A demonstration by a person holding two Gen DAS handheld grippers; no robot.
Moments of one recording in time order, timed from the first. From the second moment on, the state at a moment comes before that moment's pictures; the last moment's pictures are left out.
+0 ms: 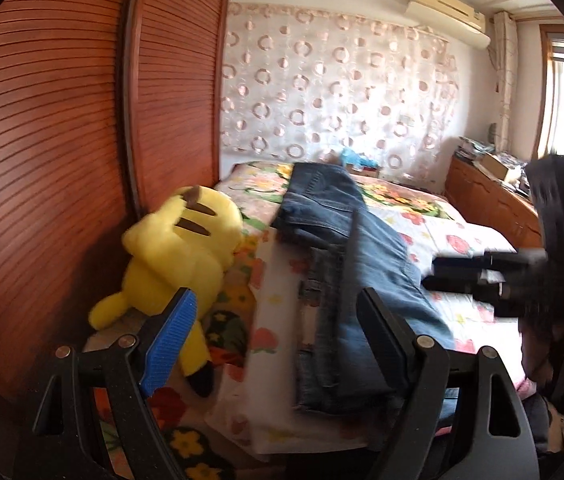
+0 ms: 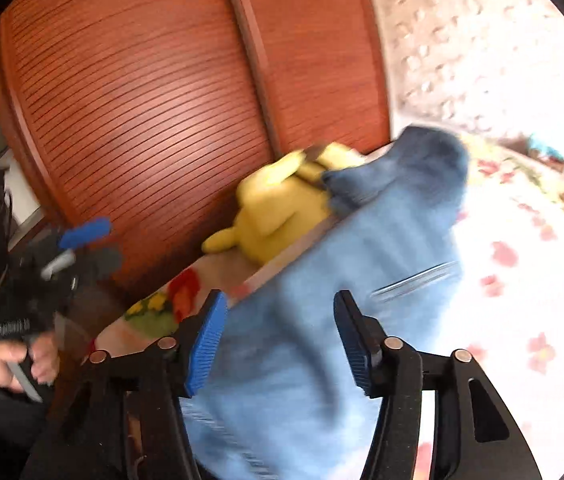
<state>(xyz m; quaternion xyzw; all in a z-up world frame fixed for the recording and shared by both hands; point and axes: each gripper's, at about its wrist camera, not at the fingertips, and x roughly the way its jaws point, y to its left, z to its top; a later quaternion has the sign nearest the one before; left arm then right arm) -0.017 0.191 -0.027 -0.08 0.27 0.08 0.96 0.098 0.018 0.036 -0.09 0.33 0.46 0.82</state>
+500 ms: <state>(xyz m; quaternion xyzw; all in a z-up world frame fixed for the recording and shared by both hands) 0.025 0.165 -0.107 -0.07 0.38 0.04 0.92 0.192 0.033 -0.016 -0.09 0.38 0.39 0.83</state>
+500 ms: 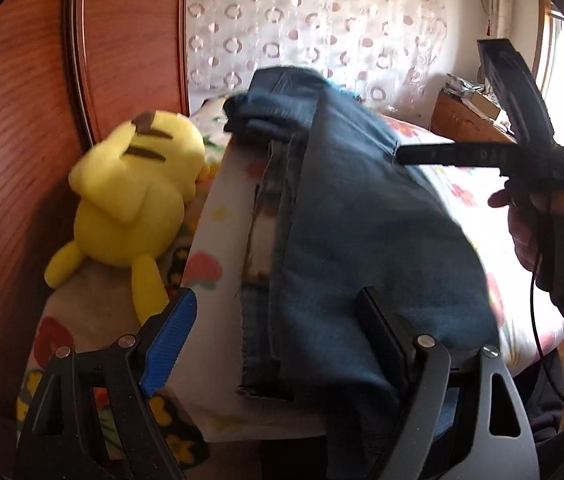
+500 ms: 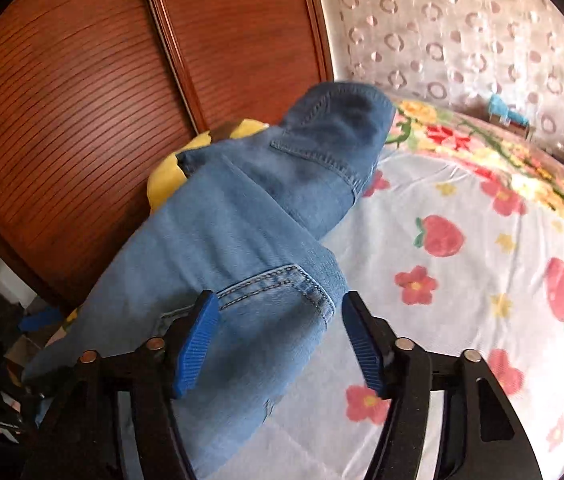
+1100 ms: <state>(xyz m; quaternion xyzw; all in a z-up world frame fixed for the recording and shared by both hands) 0.013 0.177 -0.124 -0.18 0.35 -0.04 0.92 0.260 0.074 -0.079 -0.03 0.44 0.43 0.79</state>
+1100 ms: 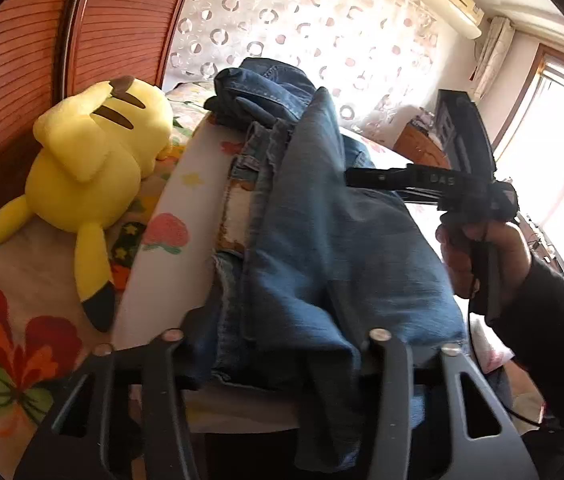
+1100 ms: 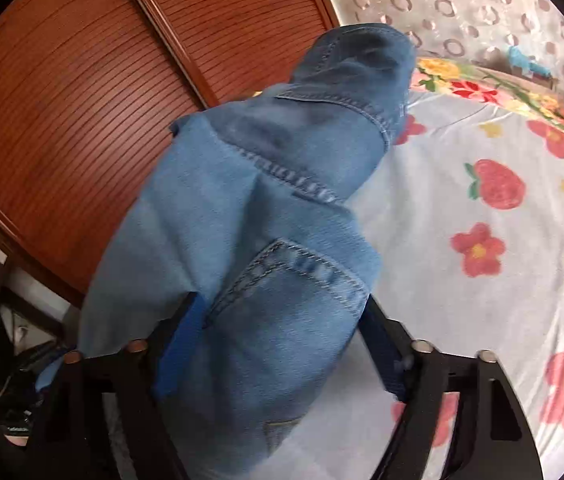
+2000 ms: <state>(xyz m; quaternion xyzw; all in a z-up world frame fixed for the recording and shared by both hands) 0.008 0.178 -0.032 -0.12 0.23 -0.03 0.96 0.232 0.059 0.053 -0.08 0.23 0.50 0.83</state>
